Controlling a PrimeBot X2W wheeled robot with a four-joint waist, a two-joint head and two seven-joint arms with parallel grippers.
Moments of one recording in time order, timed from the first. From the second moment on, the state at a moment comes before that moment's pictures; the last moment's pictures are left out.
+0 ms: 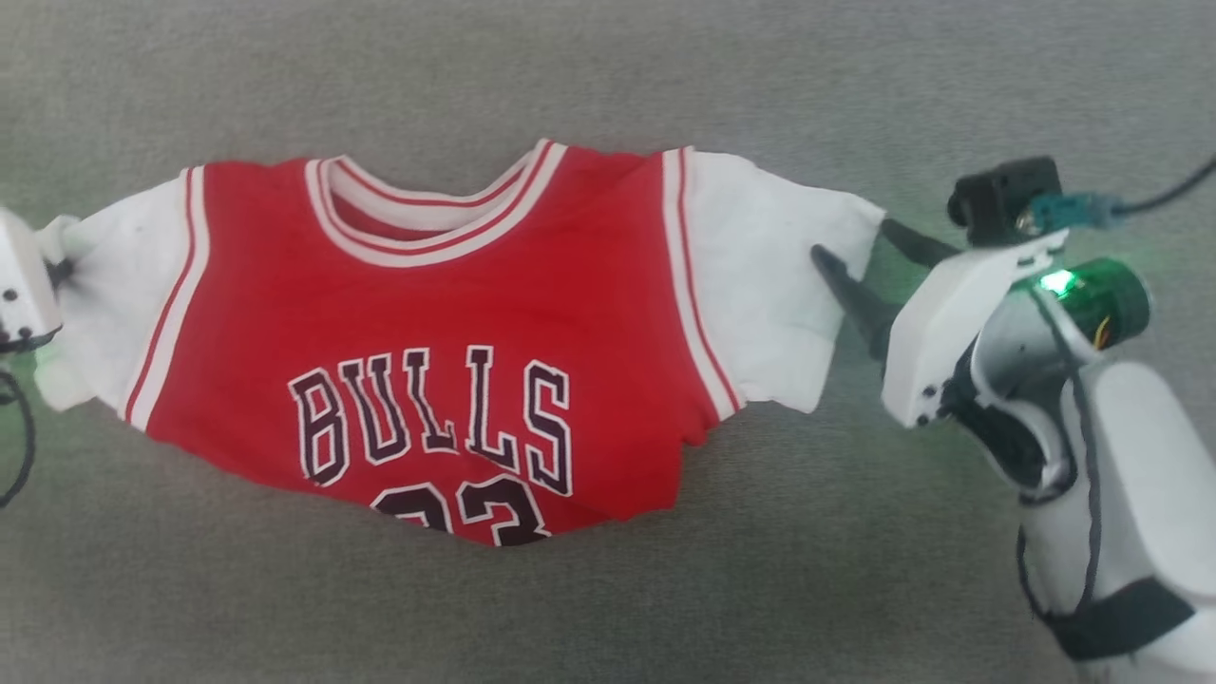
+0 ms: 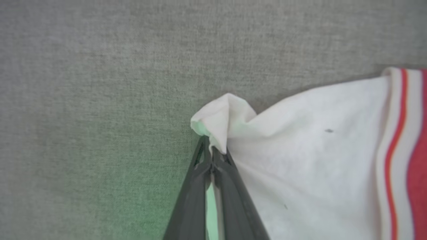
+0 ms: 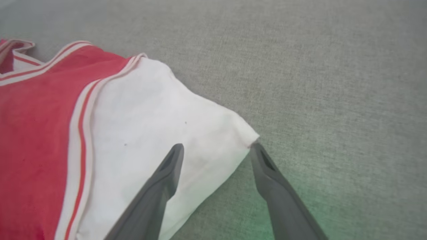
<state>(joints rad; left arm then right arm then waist) -0.98 0.68 -0.47 0.96 -0.90 -0.08 0.61 -0.51 -0.19 0.20 0.12 0.40 0.13 0.51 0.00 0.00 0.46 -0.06</state>
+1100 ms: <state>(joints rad) -1.18 0.58 -0.53 0.99 -0.89 -0.12 0.53 -0.83 -0.28 0.18 0.21 0.49 0.13 0.90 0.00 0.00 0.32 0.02</state>
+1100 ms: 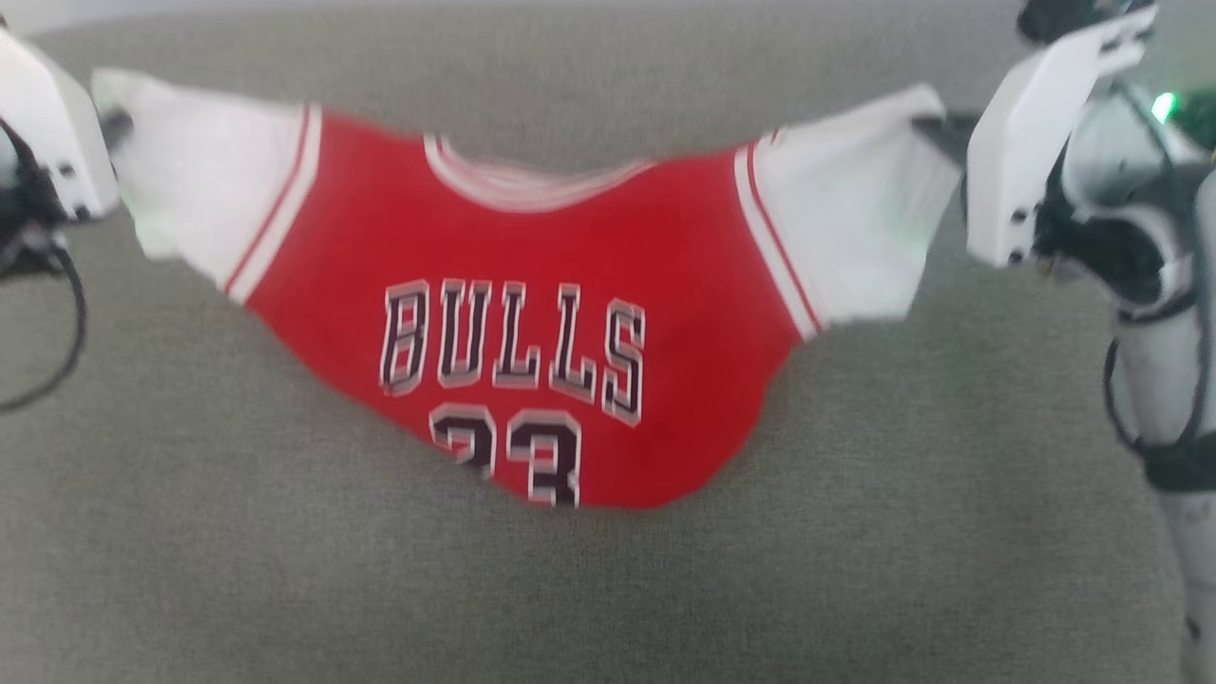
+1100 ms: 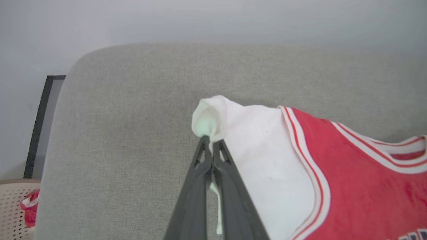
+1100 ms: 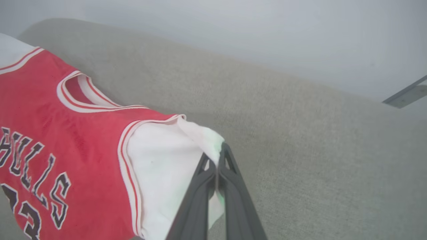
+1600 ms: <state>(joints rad) -1.36 0.62 -0.53 0.84 -0.87 -0.09 0.60 -1.07 -0.35 0.29 0.25 0.58 0.13 0.74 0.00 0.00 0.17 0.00</state>
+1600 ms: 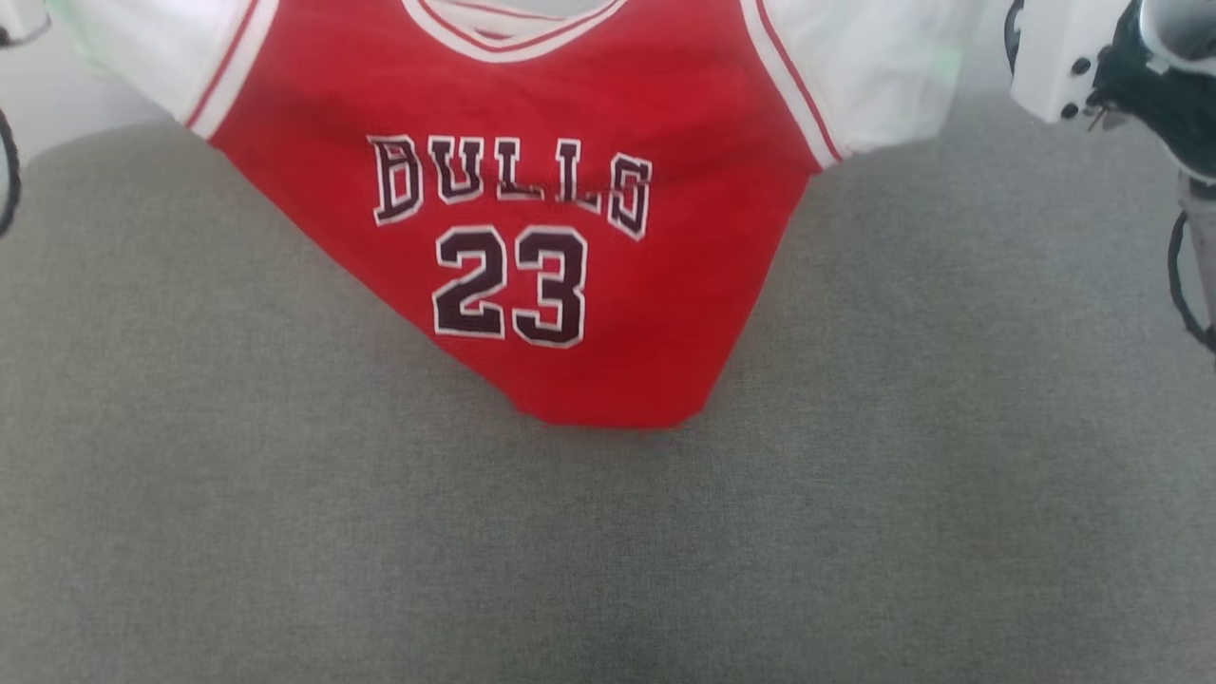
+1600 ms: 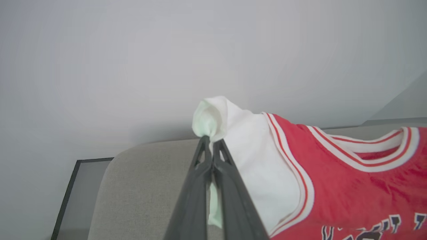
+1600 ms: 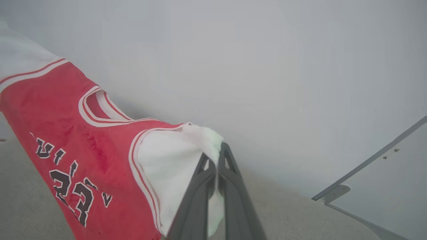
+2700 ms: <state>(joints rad) -1.56 0.61 -0.50 0.75 -0.83 -0.08 0.39 -1.42 -0.39 0.41 0.54 0.49 0.13 0.28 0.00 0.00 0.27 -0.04</state>
